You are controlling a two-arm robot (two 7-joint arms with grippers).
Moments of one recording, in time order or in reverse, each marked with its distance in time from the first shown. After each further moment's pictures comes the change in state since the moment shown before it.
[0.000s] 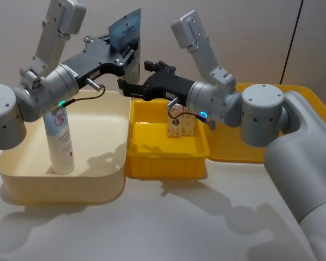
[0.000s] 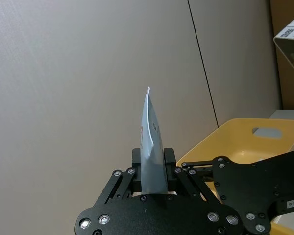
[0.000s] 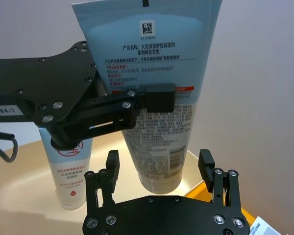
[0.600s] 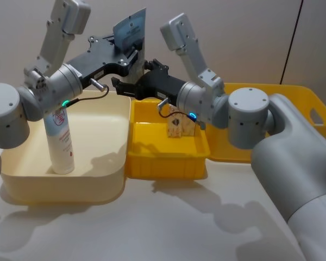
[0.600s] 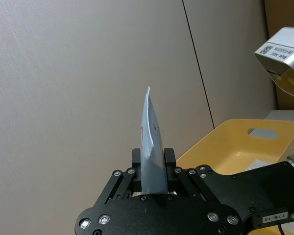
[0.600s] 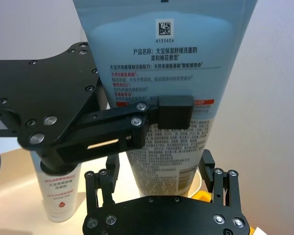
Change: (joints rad) left arm -0.011 -0.002 0.019 0.012 -0.012 -0.008 -0.005; right arm 0.024 -0.034 -0.025 0.071 -0.016 -0.072 -0.065
